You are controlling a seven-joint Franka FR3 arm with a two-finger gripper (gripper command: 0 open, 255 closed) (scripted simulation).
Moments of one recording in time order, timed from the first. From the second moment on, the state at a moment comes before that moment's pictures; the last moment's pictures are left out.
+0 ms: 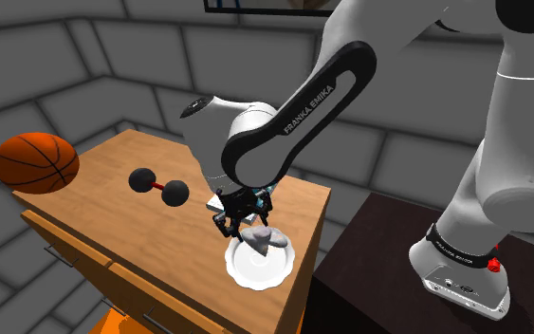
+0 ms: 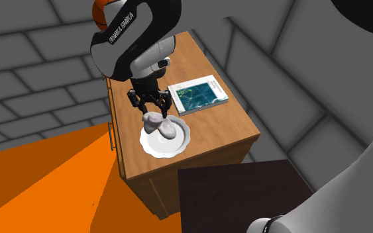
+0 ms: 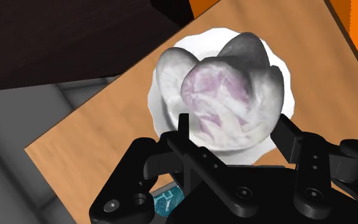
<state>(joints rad) 0.12 0.28 0.54 -2.10 -0.12 2.10 1.07</state>
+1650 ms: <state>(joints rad) 0.17 0.44 0.49 -2.12 -0.22 2.27 1.14</state>
